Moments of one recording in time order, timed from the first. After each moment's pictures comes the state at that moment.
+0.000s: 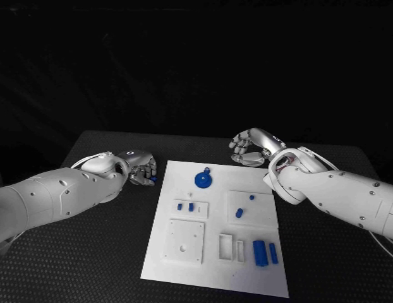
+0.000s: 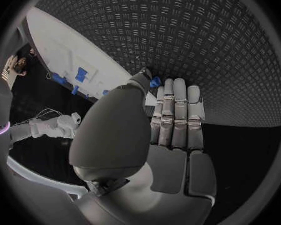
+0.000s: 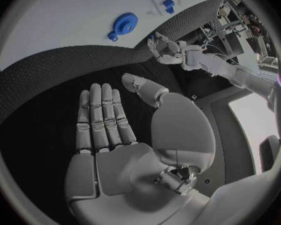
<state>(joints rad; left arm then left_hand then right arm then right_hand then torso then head) 1.24 -0.65 -0.24 0.96 -1.45 -0.27 0.07 1.47 -0.25 0.27 0.28 0.06 0.95 0.12 0.26 0.52 1.24 0.07 0.14 0.29 0.99 0.01 0.86 0.51 0.05 0.84 -0.08 0.68 1.31 1.18 -0.62 -0.01 1.25 -1.24 -0.51 0.00 1.11 -0.25 0.79 -0.25 0.29 0.90 0.17 0.29 0.45 0.93 0.11 0.63 0.28 0.83 0.09 0.82 0.51 0.22 0.65 0.19 0.45 1.26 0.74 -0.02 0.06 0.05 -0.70</state>
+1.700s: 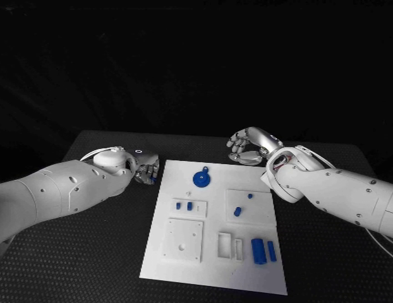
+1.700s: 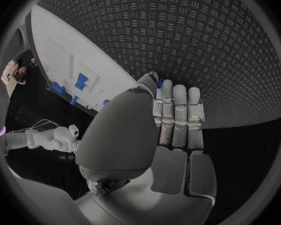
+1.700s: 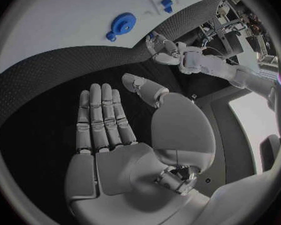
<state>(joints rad) 1.26 -0.59 -0.22 0.96 -1.58 -0.10 -0.03 1.58 -0.10 0.22 0.23 0.21 1.03 0.10 0.29 0.51 1.07 0.02 0.64 0.54 0.92 -0.02 1.10 0.64 0.04 0.79 -0.09 0.72 1.31 1.18 -0.62 -0.01 1.25 -1.23 -0.51 0.00 1.11 -0.25 0.79 -0.25 0.29 0.90 0.17 0.29 0.45 0.93 0.11 0.63 0.26 0.82 0.10 0.82 0.50 0.22 0.65 0.19 0.44 1.27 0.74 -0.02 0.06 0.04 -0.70</state>
